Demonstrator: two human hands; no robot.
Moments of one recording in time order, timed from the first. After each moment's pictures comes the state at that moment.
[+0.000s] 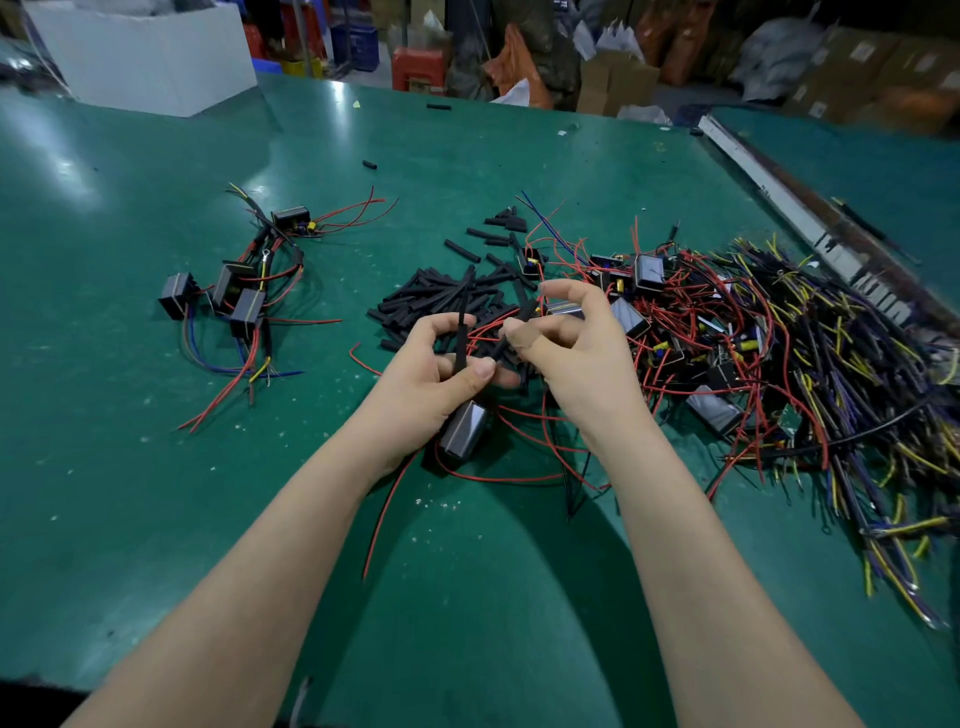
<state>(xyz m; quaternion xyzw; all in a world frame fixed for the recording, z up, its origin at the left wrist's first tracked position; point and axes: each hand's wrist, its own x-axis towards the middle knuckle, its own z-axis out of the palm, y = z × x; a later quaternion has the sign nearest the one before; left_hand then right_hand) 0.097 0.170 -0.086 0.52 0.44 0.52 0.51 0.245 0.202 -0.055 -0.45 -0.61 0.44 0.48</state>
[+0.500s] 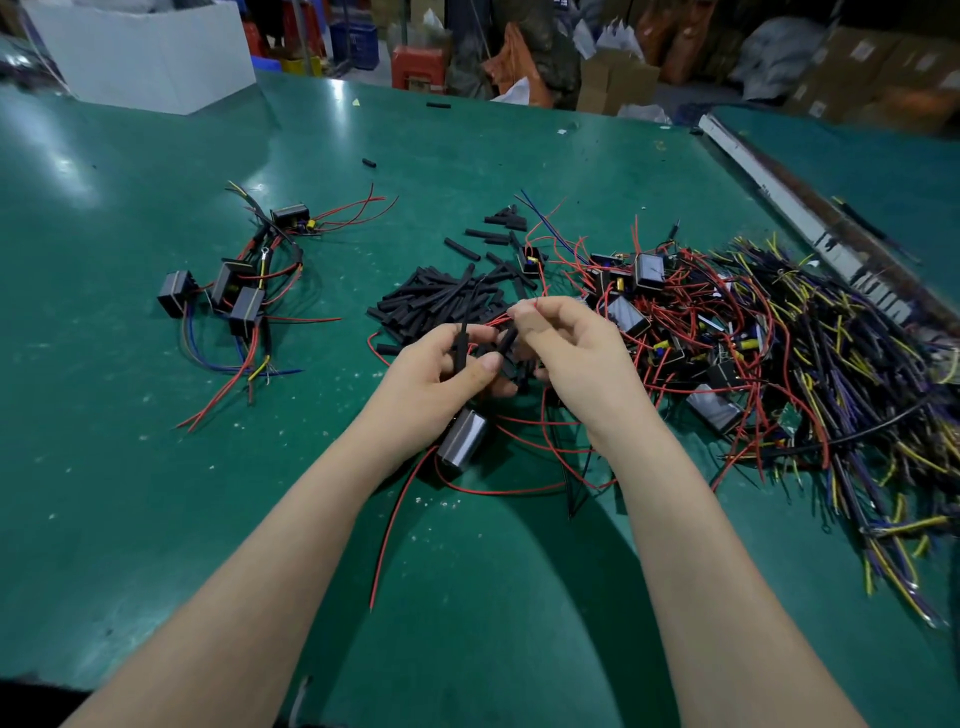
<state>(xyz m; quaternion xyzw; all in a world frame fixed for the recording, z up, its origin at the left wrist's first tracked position) 0.103 0.169 -0.084 0.55 0.46 0.52 0.46 0.250 0.203 -0.055 -0.46 -0.63 0.45 0.44</state>
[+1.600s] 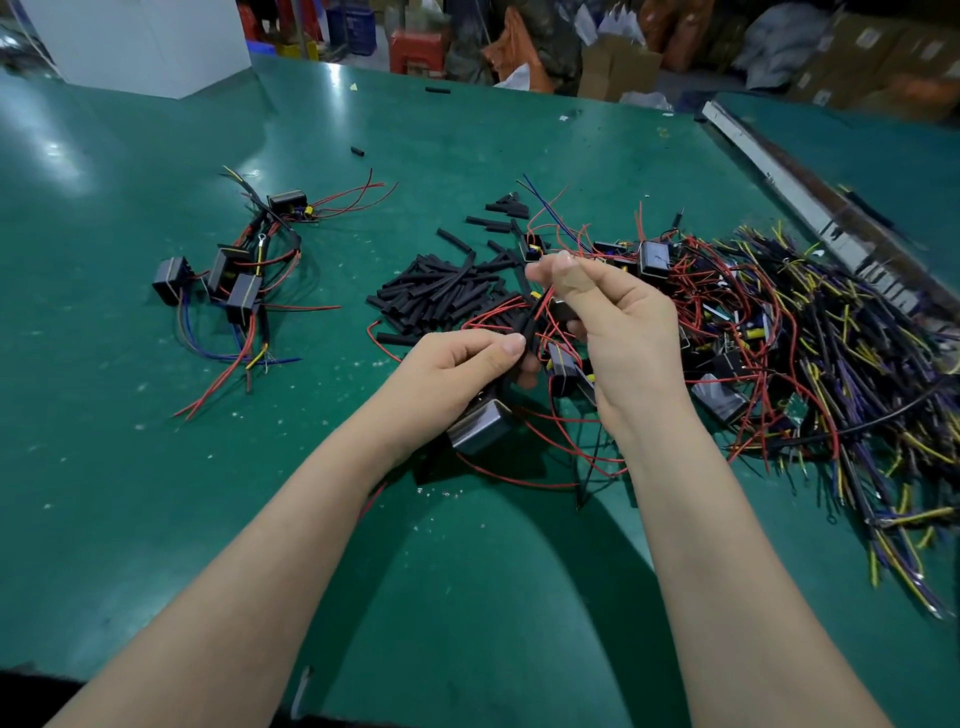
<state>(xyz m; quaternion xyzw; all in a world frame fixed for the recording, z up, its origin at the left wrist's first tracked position) 0.110 0.161 -0.071 0.60 0.45 0.48 0.46 0.254 0.196 -0.037 -0.40 -0.55 0.46 0.57</state>
